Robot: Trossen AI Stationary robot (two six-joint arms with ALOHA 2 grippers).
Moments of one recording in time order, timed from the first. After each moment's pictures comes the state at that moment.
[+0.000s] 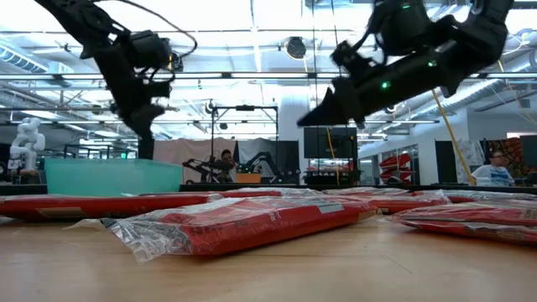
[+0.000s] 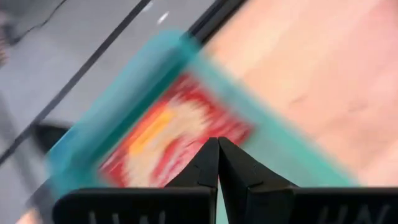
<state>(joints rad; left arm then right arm) 0.73 1.17 0.73 -0.47 -0.22 0.12 0.00 1.54 0.52 0.64 0.39 -0.02</state>
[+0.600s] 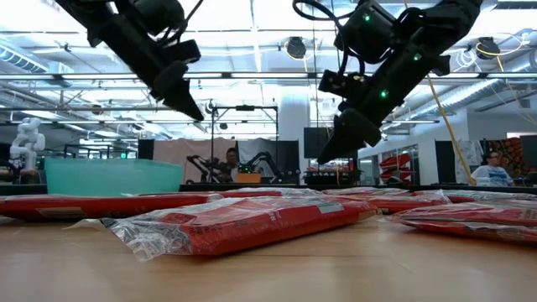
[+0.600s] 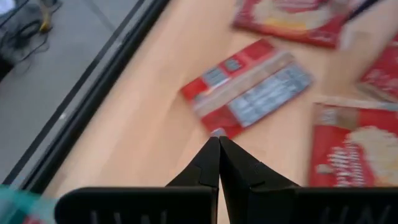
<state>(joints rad) 0.26 1.21 0.73 -0.20 -0.18 0.07 -0.03 1.54 0.70 0.03 0.38 -0.06</state>
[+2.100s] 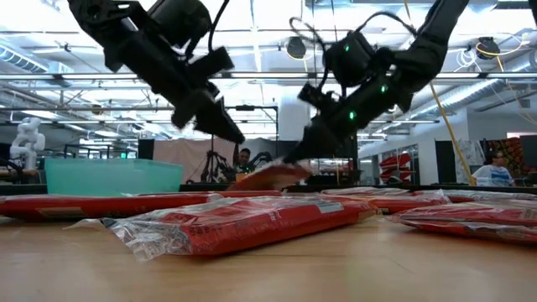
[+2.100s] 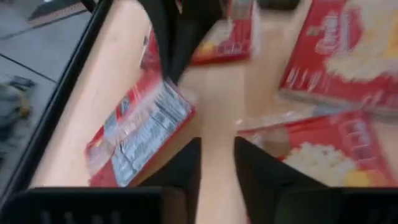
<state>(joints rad) 0.02 1.56 0.73 0.20 -0.29 0.27 -0.20 1.71 0.69 0.50 0.12 -0.17</state>
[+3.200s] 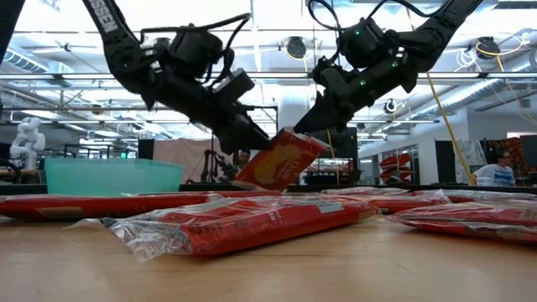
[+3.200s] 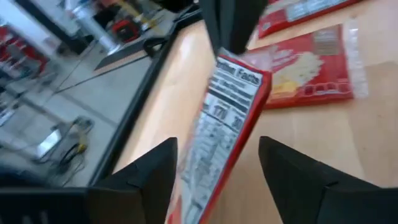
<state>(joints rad) 0.20 1.78 0.73 0.68 -0.19 0.46 -0.36 1.51 0.69 0.32 -0.19 0.09</state>
